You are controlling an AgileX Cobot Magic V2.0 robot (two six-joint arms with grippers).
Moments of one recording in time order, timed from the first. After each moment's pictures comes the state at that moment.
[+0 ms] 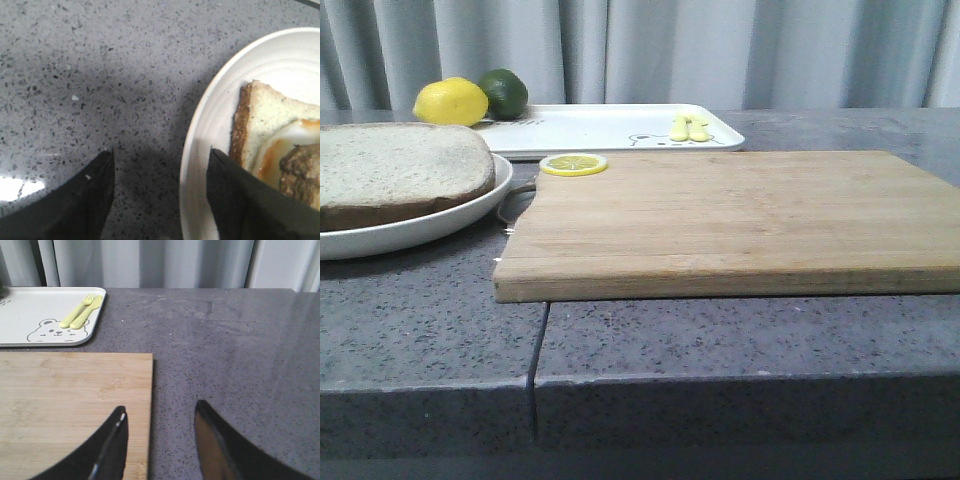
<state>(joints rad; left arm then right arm) 0.10 1.39 -0.88 -0.39 0.61 -0.01 0.06 0.42 -0.47 0.04 0.35 0.01</state>
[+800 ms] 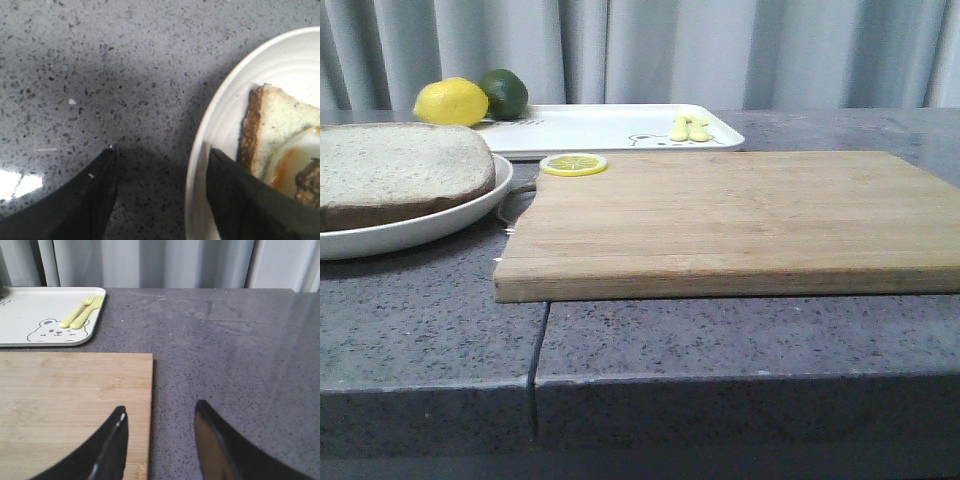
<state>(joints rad) 0.10 1.43 -0.89 -0.39 0.61 -0.01 0.06 0.42 -0.47 0.04 0.35 0.01</state>
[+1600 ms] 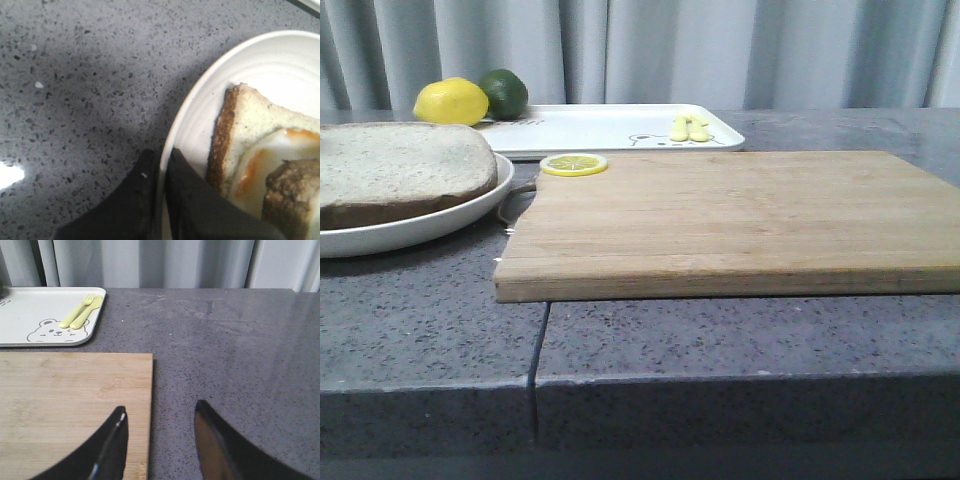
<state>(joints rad) 0.10 1.44 -0.89 -0.52 0.62 -0.01 0.06 0.42 -0.47 0.04 0.35 0.01</state>
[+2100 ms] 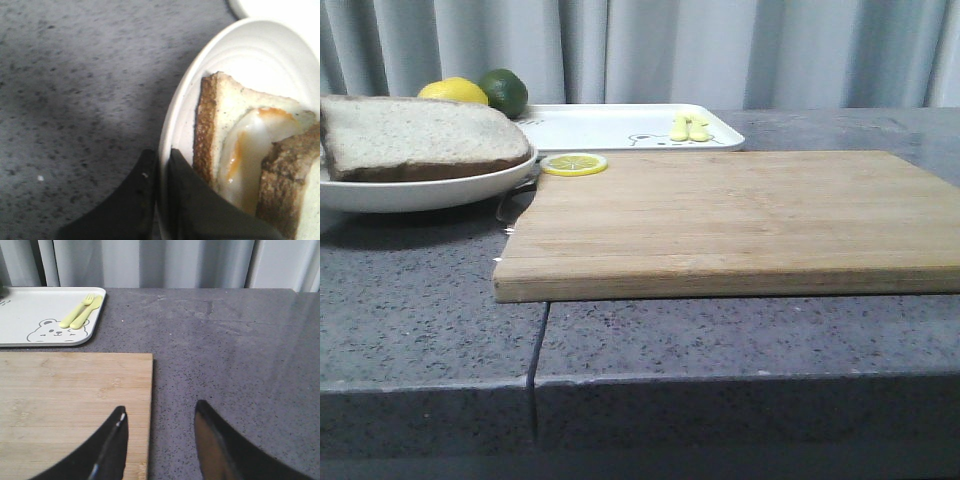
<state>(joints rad) 0.10 1.40 -0.89 -0.73 0.63 0.01 0.06 0.42 -0.47 0.04 0.35 0.01</state>
